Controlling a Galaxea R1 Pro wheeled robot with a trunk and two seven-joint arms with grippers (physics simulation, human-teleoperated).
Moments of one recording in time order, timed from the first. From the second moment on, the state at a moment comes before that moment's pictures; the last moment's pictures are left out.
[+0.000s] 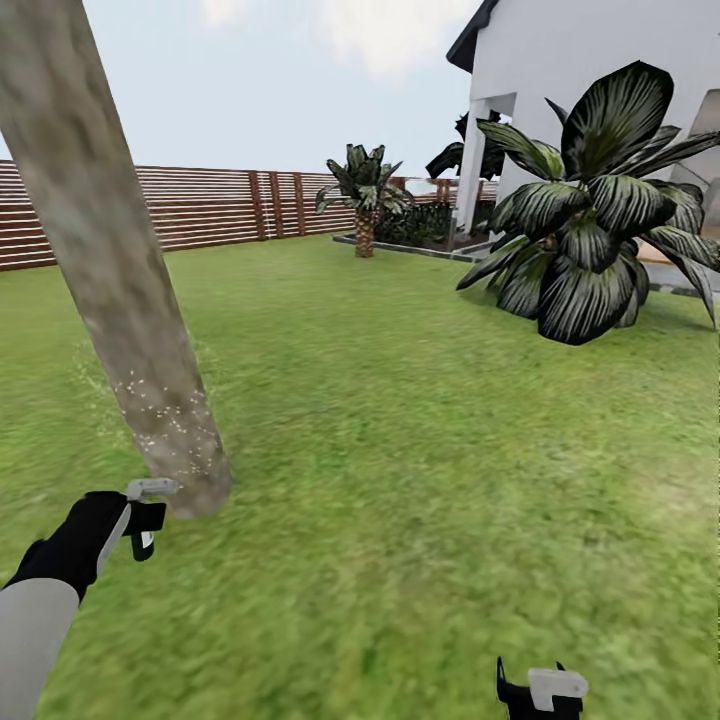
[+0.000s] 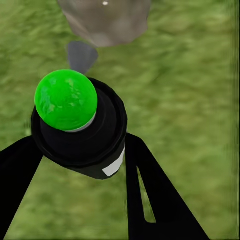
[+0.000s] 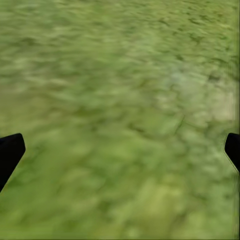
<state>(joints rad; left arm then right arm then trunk) -0.76 0.30 0.13 -0.68 -0.09 0.69 -0.11 -0.35 -0.03 -0.04 -0.12 0.19 -0.70 -0.34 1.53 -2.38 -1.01</state>
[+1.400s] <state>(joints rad) -0.77 0.32 0.14 -0.99 -0.09 0.80 -0.10 -0.35 -0.03 -0.04 -0.12 0.19 -0.70 -0.34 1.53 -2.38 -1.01</state>
